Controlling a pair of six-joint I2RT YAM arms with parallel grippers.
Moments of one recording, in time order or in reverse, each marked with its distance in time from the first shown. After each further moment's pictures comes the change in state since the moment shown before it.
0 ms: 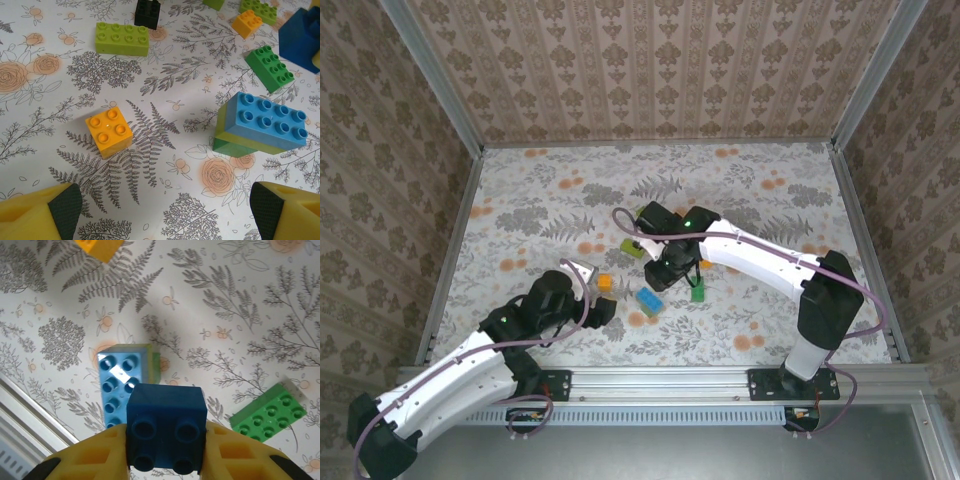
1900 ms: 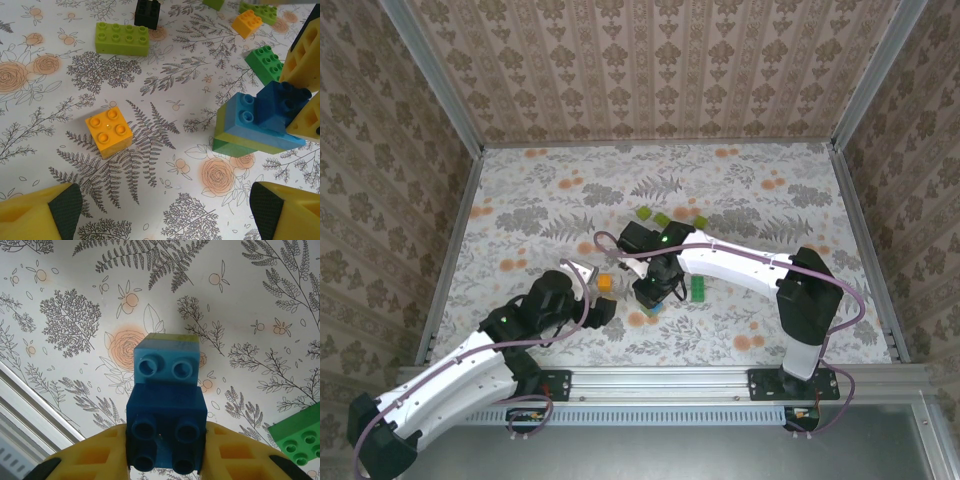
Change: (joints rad) left arm 0.000 0.000 0.000 0.000 0.000 0.000; right arm 0.092 0.096 0.000 0.007 -0.002 0.010
